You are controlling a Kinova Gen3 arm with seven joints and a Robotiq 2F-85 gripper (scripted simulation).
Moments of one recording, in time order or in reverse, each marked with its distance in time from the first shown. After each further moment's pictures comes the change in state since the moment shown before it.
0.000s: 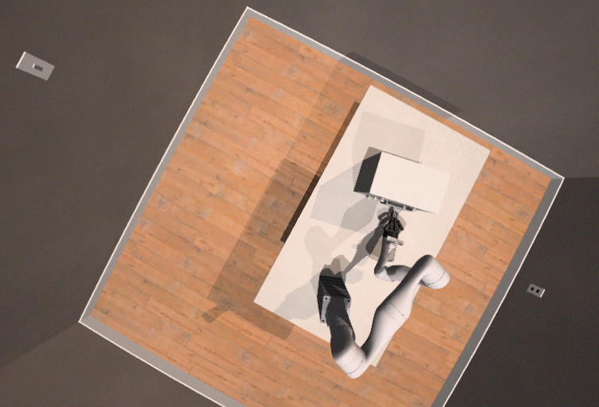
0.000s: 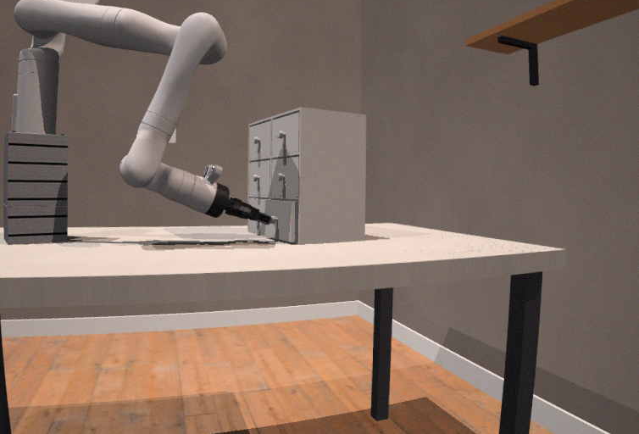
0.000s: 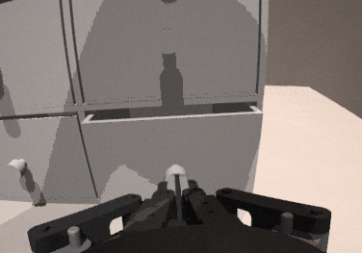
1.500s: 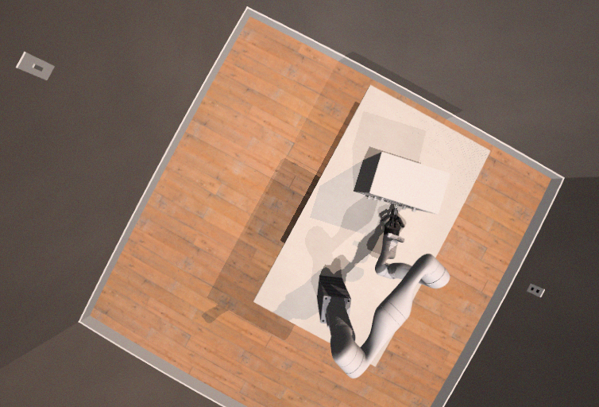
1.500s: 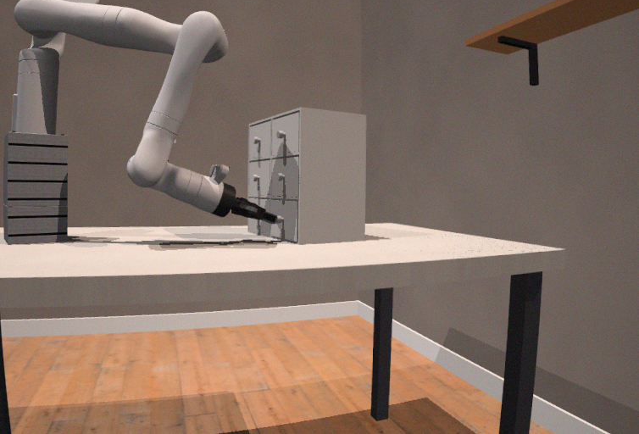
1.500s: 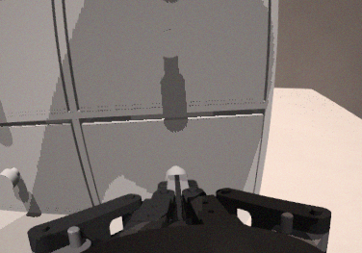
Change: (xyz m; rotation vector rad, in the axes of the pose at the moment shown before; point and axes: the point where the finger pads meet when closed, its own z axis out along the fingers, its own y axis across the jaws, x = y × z) arm 0.007 -0.001 0.014 0.002 0.003 -0.003
